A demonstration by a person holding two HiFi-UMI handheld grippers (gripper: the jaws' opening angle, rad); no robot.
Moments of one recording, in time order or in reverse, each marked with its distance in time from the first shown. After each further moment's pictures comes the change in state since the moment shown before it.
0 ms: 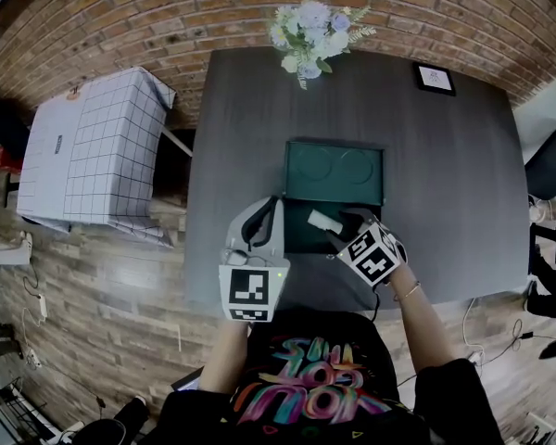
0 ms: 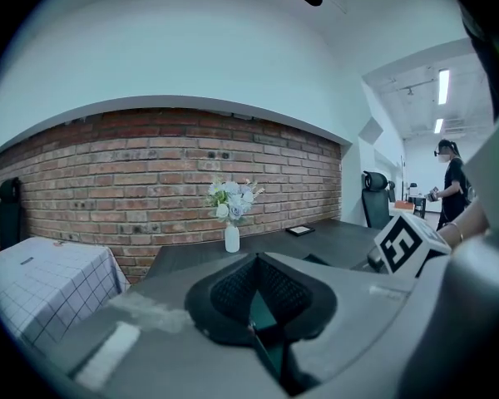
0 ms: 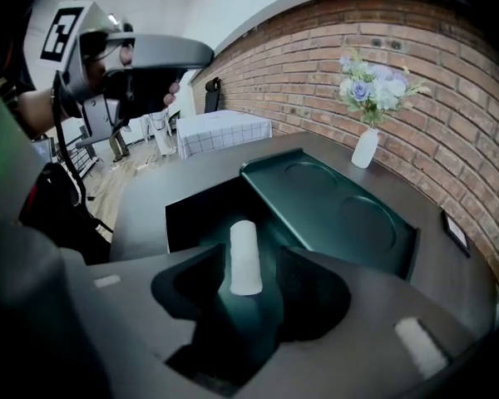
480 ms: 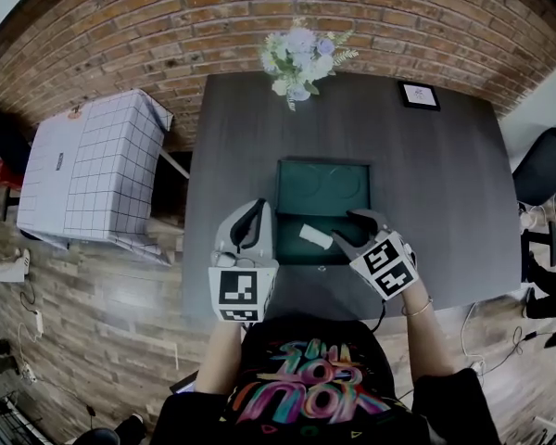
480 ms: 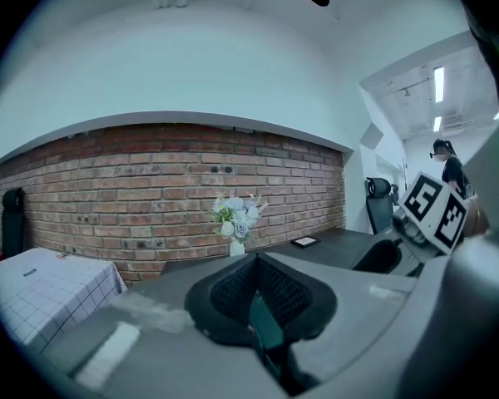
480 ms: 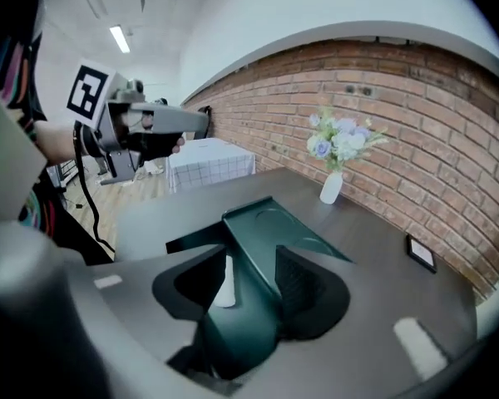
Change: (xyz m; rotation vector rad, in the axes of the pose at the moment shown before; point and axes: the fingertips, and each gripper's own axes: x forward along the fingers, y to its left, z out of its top) left arm -0.002 0.010 0.031 0.024 -0.066 0.030; right arm -0.084 -0.027 0.046 0.005 -0.183 -0.115
